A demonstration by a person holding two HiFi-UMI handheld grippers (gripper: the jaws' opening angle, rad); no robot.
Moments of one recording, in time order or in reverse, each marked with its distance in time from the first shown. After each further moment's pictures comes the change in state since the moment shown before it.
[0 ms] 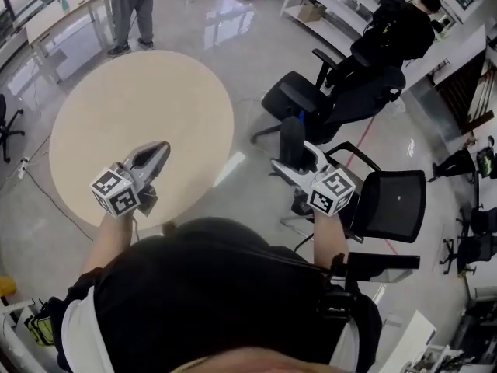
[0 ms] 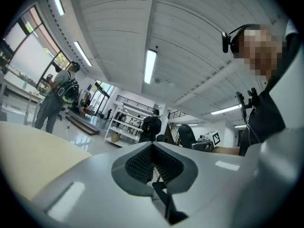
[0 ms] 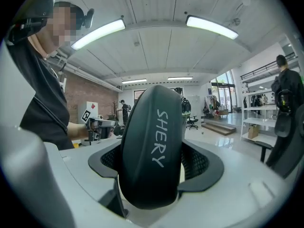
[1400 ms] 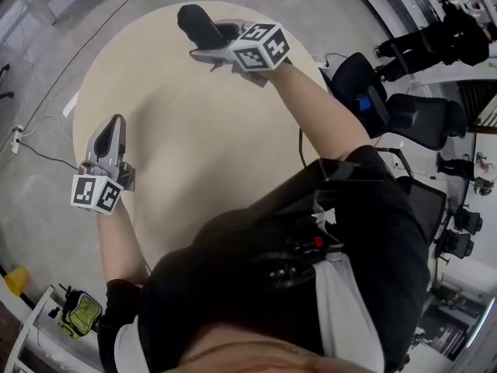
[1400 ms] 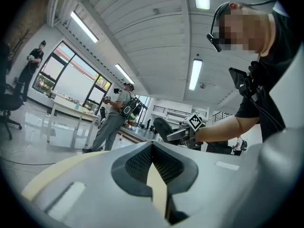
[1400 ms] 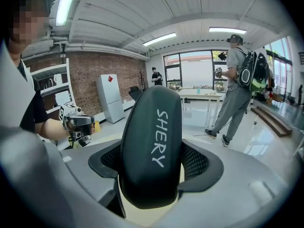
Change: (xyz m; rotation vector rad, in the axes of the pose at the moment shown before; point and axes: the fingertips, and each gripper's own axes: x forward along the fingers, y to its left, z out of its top) left arm -0.214 0.553 0.043 0.002 -0.094 0.487; right arm 0.792 0.082 -0.015 -0.125 0.420 0.447
